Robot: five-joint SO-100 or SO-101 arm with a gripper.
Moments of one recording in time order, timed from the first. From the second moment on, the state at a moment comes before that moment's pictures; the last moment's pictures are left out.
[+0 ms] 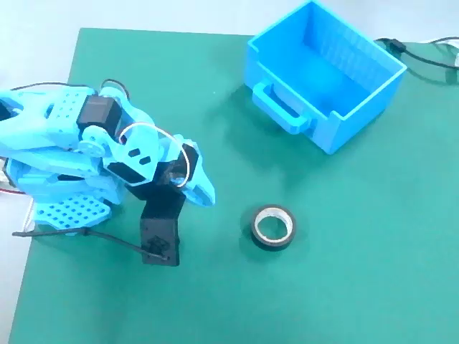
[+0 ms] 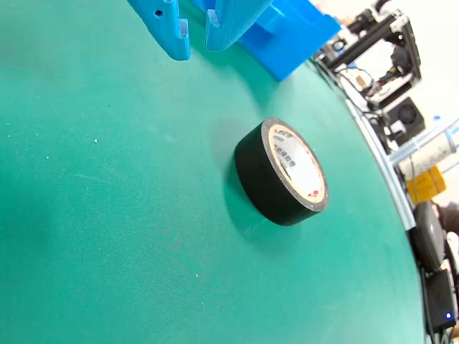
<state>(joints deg) 13.3 189.5 172.4 62.8 -2.5</state>
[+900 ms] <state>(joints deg) 11.0 189.5 172.4 63.4 -4.3</state>
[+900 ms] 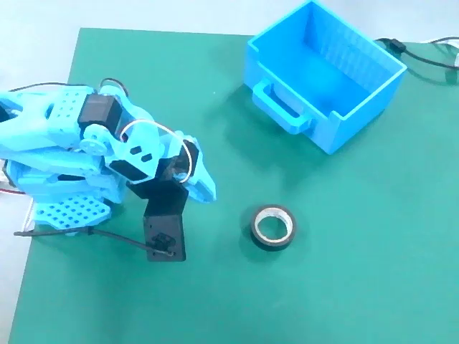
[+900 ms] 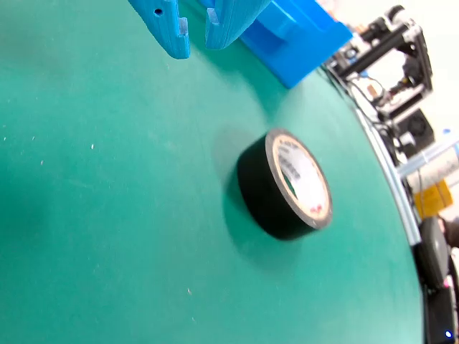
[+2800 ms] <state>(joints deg) 16.5 108.5 118.7 72.4 -9.4</state>
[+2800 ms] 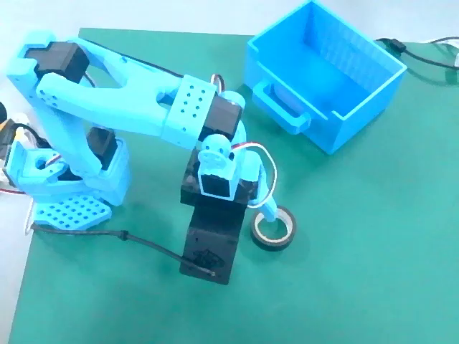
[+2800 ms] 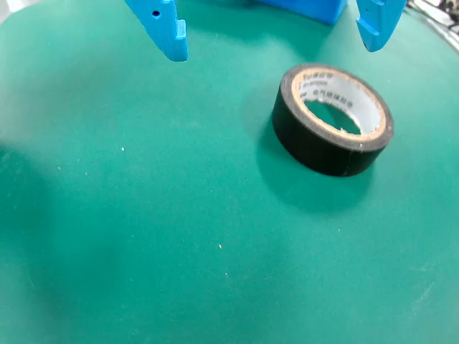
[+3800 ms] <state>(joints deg) 12.7 89.3 111.7 67.3 -9.1</state>
